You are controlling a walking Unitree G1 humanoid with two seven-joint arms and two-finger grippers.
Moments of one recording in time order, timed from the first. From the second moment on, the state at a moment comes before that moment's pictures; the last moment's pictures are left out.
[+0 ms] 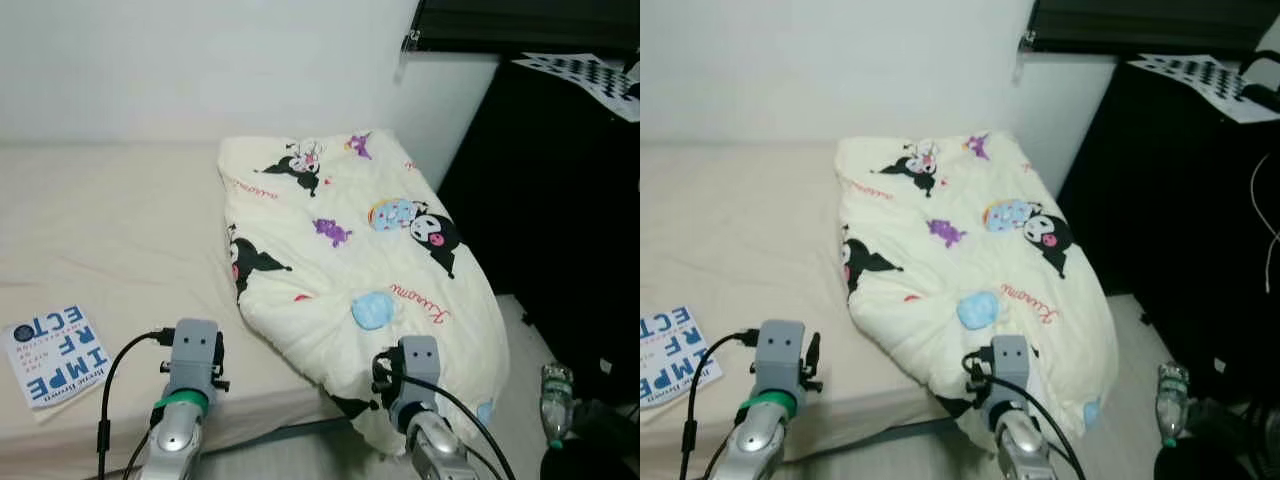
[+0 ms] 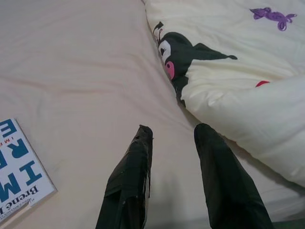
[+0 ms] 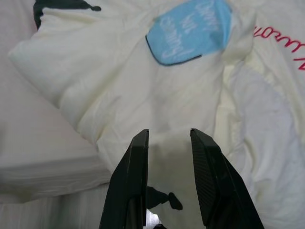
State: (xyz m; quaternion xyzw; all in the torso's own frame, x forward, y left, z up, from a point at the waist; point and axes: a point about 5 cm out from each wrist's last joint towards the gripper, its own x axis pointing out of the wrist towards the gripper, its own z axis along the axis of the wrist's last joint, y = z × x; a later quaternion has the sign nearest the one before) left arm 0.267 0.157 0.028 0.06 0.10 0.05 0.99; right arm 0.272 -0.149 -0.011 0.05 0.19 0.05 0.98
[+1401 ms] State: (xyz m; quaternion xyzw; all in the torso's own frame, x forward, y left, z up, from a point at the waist) left arm 0.261 0.192 0.041 0.10 0.06 0.09 0.99; right arm 0.317 -0.185 0.031 0.13 0.12 -0.07 0.98
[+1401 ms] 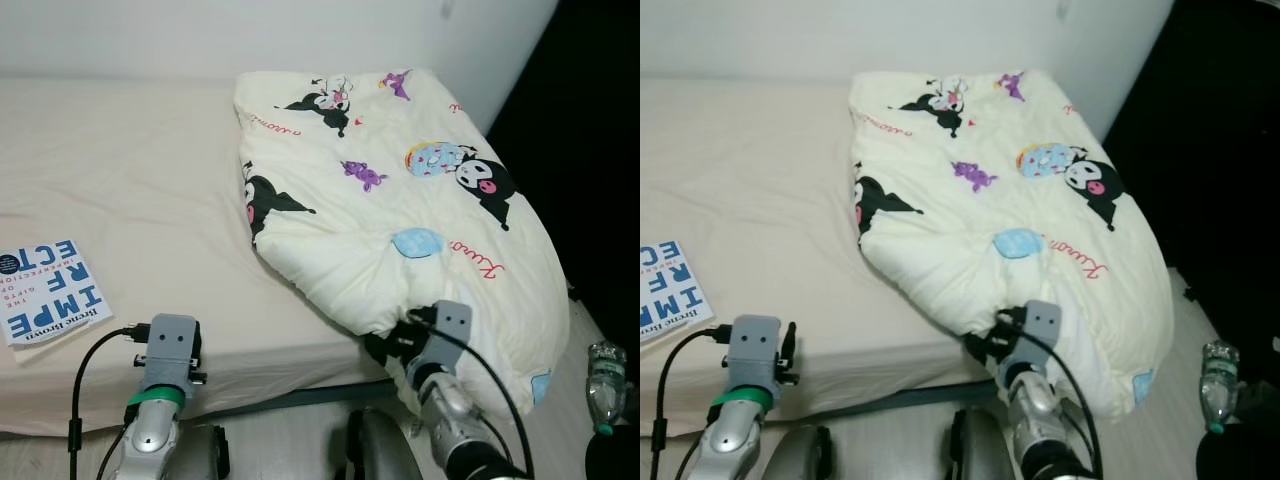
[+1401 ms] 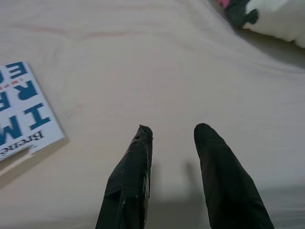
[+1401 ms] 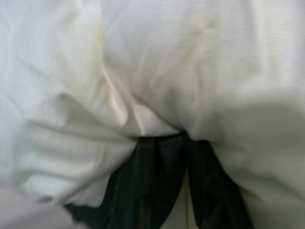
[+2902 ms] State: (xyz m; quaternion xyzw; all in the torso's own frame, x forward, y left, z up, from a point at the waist) left arm 0.232 0.192 0.034 0.09 0.07 0.09 0.99; right arm 0.262 -0.222 0.028 0.09 0.05 0.11 0.99
